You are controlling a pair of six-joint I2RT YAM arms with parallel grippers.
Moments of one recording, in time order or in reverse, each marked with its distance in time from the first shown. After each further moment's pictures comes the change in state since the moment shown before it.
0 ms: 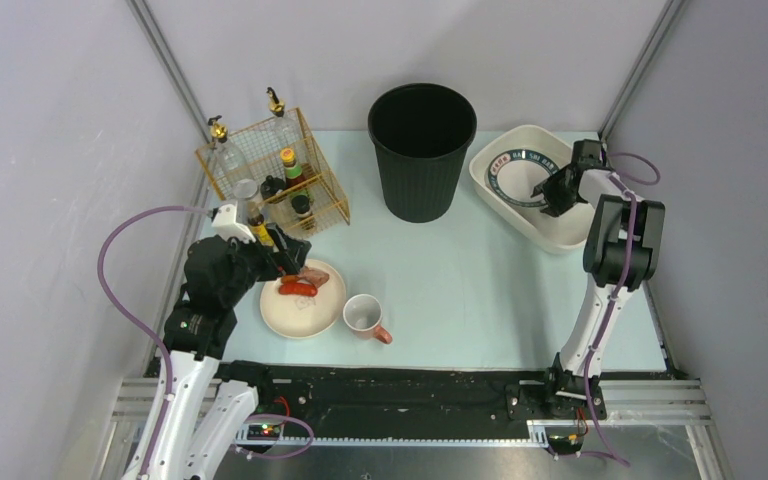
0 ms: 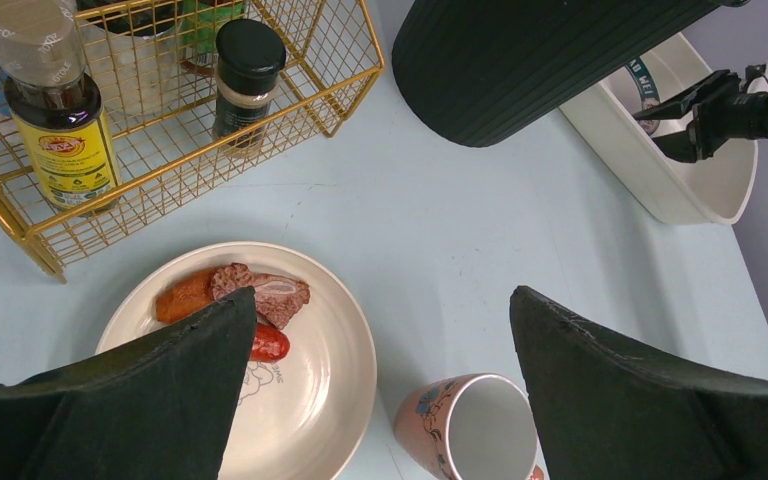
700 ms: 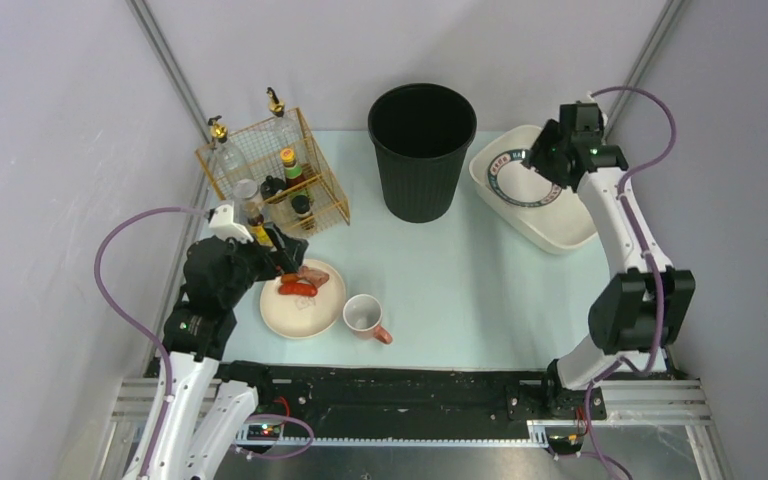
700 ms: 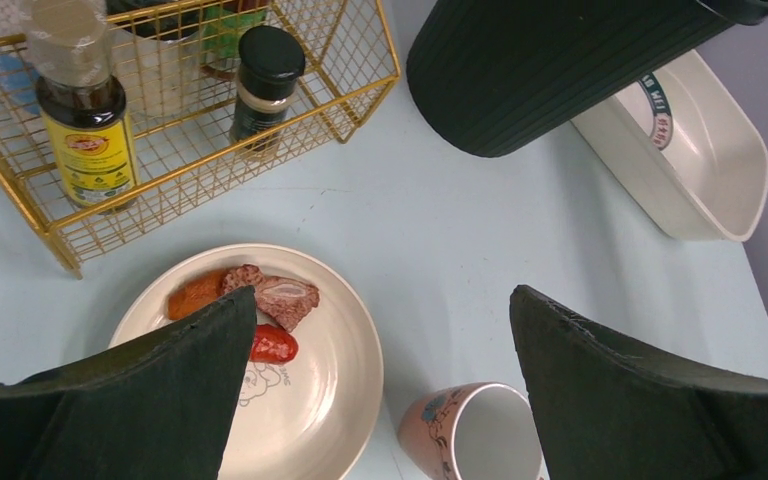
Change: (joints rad) left arm 0.001 -0.008 0.000 0.001 -0.027 -0.009; right arm 0.200 -0.484 0.027 -0.259 0.227 -0.276
